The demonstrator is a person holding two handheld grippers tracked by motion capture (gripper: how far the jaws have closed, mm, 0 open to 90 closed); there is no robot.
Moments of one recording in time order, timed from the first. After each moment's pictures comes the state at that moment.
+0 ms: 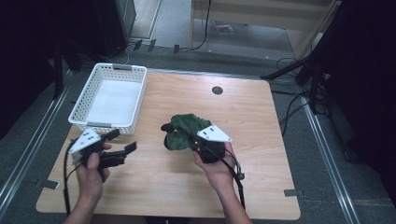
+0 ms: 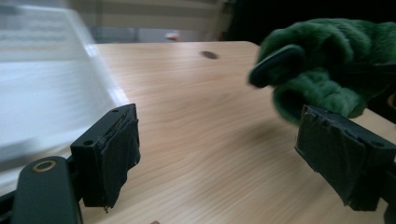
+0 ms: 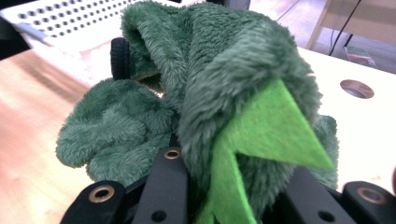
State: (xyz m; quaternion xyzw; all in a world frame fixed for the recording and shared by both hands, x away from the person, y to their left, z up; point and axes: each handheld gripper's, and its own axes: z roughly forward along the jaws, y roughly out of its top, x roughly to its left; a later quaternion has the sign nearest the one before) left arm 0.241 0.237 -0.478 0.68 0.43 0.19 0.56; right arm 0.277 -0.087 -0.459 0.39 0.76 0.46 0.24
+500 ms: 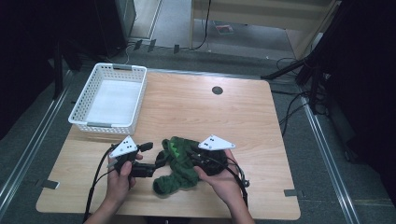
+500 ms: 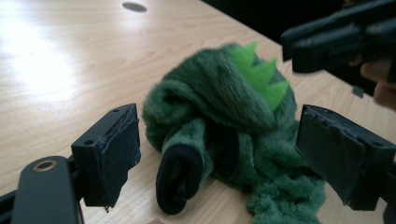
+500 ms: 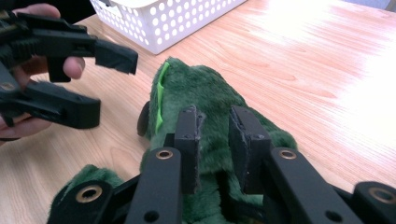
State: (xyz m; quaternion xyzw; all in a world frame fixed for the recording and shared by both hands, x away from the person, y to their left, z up) left arm 0.249 0.173 -0.521 0.74 0.38 0.10 0.54; right arm 0.261 -0.100 -0.470 0.35 0.81 0.46 0.14
